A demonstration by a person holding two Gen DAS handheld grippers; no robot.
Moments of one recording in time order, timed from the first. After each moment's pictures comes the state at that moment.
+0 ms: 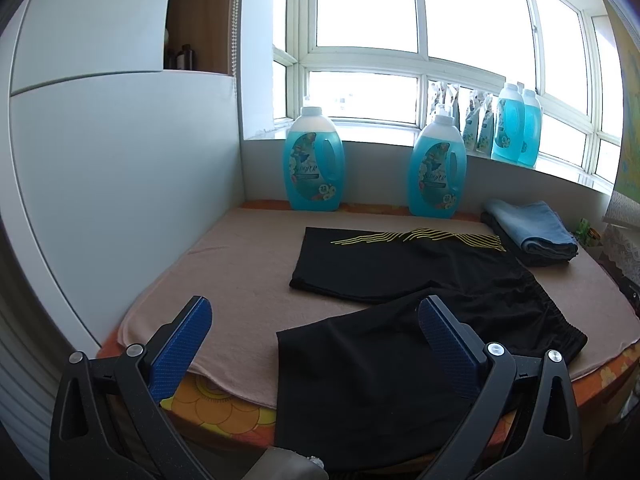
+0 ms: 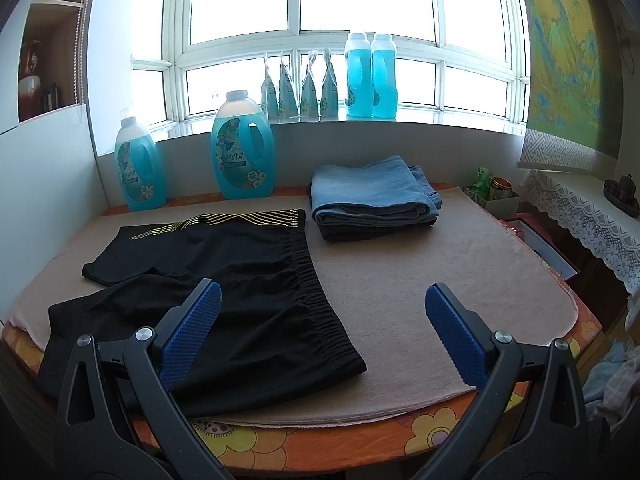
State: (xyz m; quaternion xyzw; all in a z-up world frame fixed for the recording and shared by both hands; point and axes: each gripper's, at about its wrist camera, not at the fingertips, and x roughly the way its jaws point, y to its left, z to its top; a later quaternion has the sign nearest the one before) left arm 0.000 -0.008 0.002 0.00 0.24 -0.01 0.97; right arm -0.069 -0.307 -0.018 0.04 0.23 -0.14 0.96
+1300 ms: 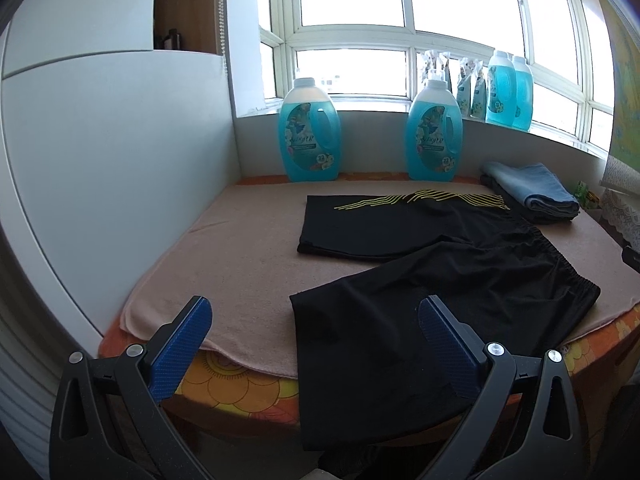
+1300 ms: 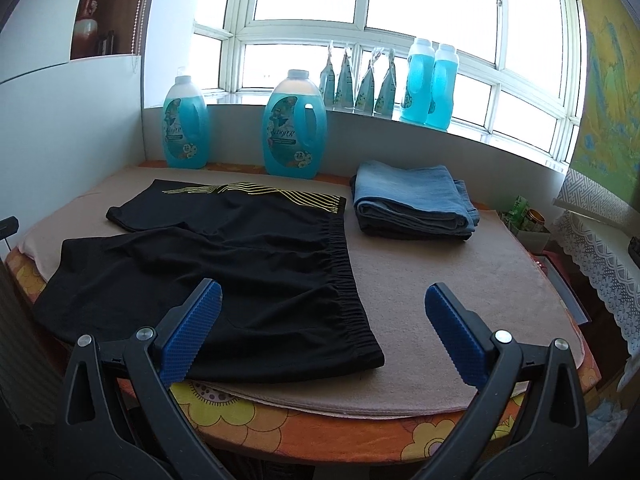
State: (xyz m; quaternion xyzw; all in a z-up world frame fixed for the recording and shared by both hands) left arm -0.008 0.011 -0.034 0.03 0.28 -0.03 0.96; right arm -0.068 -0.282 -0.040 -0.06 0.26 -0.04 0.96
